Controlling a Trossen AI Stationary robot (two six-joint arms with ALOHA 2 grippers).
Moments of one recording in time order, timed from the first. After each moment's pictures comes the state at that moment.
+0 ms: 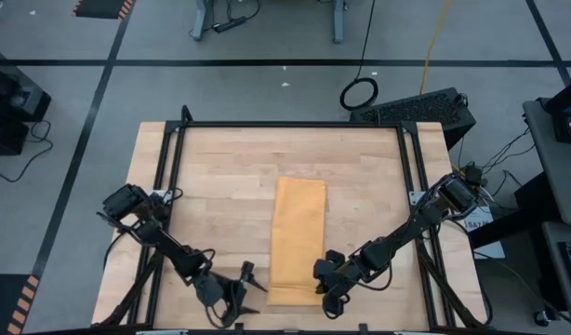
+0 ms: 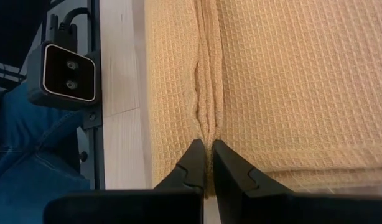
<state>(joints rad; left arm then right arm) -0.80 1.88 0.74 0.70 -0.39 -0.11 0.61 1.83 0.99 -0.02 0.06 0.90</state>
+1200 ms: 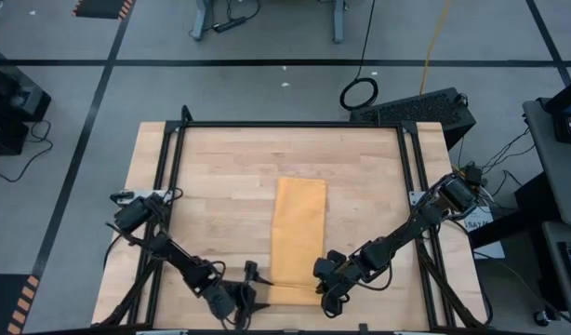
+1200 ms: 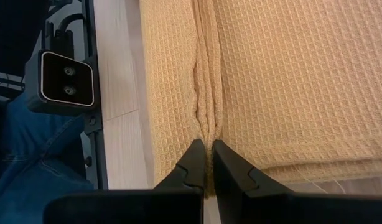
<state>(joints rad) -0.80 2.03 0.88 0.54 -0.60 -0.15 0.61 1.83 0.99 -0.03 0.06 0.96</state>
